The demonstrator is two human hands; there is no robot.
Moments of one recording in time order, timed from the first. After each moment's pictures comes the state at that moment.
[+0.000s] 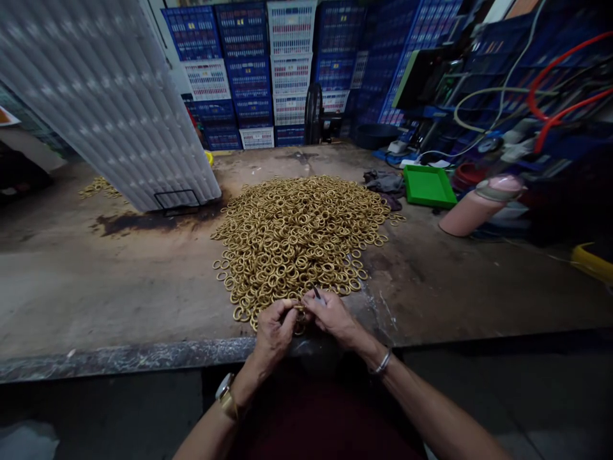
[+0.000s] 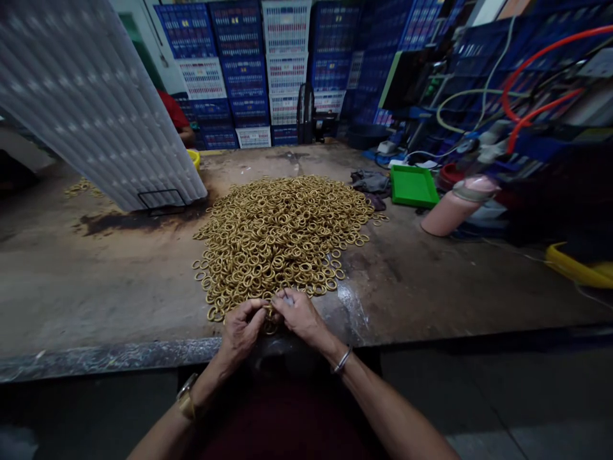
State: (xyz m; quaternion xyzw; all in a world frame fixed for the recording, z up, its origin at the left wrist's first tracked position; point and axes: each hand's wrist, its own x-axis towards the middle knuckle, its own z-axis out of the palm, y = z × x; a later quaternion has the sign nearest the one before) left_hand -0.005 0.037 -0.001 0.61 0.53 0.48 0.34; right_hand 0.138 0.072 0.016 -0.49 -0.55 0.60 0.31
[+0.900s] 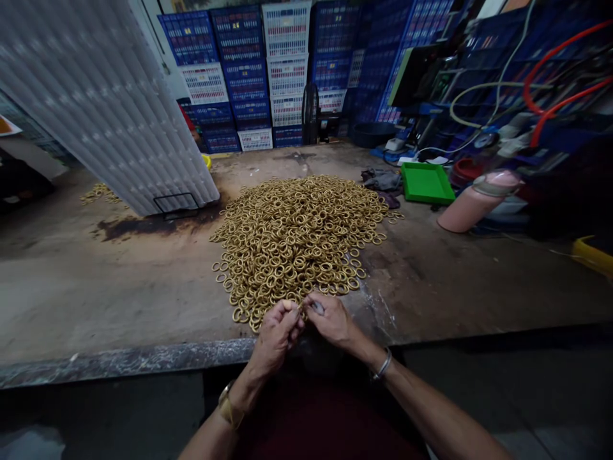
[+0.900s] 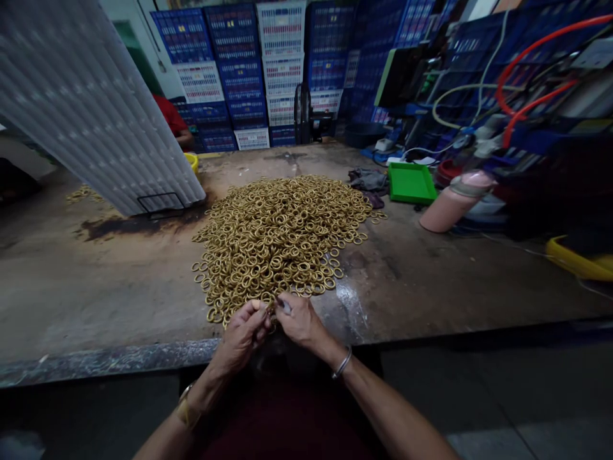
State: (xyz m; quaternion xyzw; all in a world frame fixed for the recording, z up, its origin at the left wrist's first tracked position) left_hand 0.006 0.028 0.018 0.36 0.45 0.47 0.67; right_hand 0.146 0.069 0.006 -0.50 -0.72 0.38 0.30
